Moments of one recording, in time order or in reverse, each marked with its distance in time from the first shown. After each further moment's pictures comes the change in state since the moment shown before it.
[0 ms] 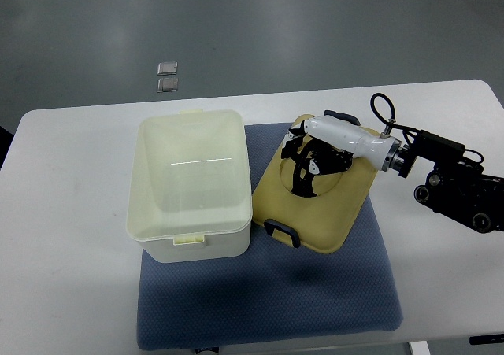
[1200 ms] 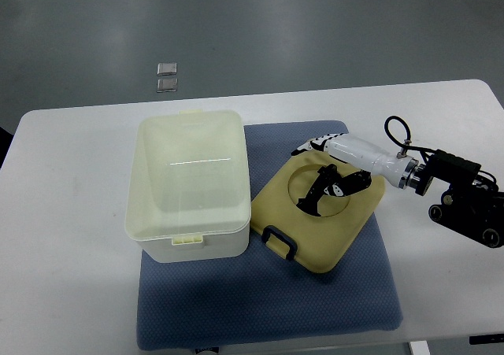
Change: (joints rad) left arm -0.001 0.000 0.001 -0.002 0.001 0.000 0.000; right arm -0.031 -0.044 -0.108 -0.080 -0.003 -0.109 0.000
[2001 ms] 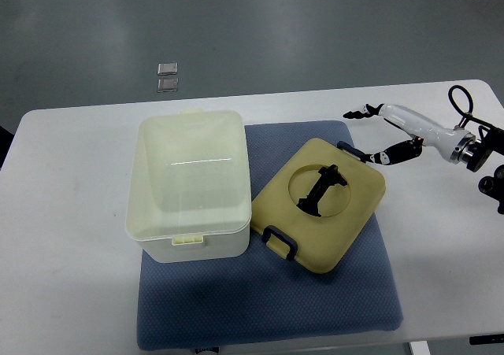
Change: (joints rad) left arm -0.007 0.000 0.000 0.002 0.000 -0.002 0.000; right arm 0.037 -0.162 0.030 0.003 0.323 0.134 0.000
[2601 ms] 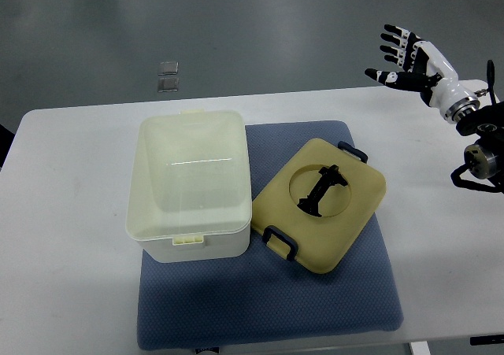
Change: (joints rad) left arm 0.000 0.000 -0.001 0.000 0.000 0.000 0.000; right arm 0.010 0.136 0.220 -0.089 0.754 0.091 -0.160
